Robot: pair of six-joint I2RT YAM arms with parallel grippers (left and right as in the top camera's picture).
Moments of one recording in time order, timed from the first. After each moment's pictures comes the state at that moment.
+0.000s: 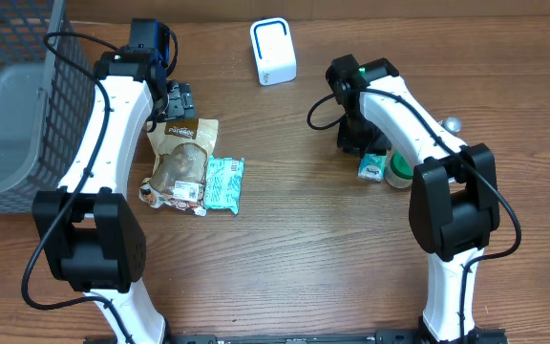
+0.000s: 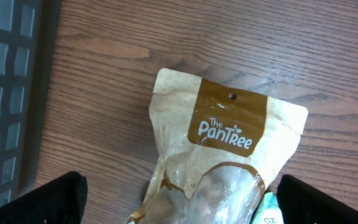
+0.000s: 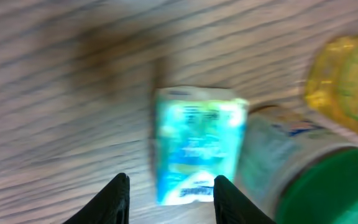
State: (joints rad) left arm -0.07 1.97 1.74 -1.05 -0.23 -0.29; right arm 0.33 2.18 1.78 -1.27 0.21 0.56
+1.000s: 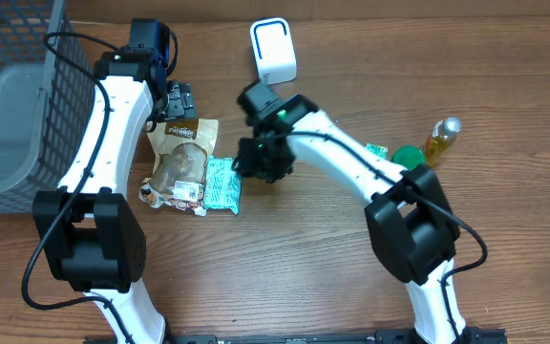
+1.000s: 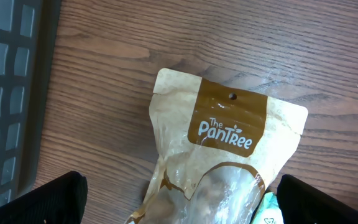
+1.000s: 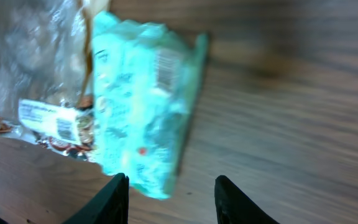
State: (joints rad) left arm -0.07 1.97 1.74 -1.05 -0.23 -0.29; right arm 0.69 2.18 1.78 -0.94 -0.32 0.64
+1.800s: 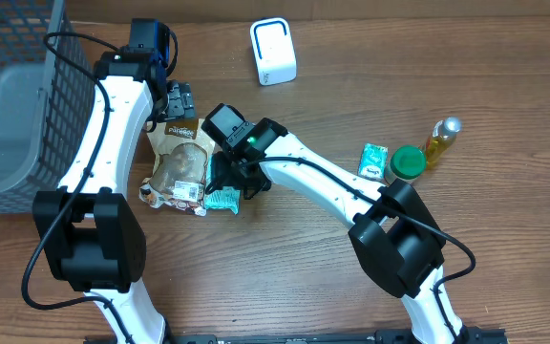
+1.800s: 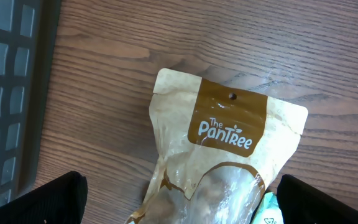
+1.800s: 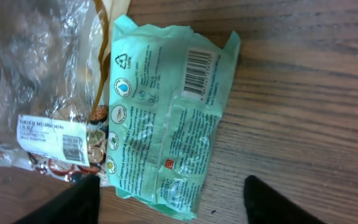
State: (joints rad) left arm -0.07 1.97 1.74 -1.05 -0.23 -0.29; right arm 0.81 2.18 1.78 -0.88 -0.12 0.78
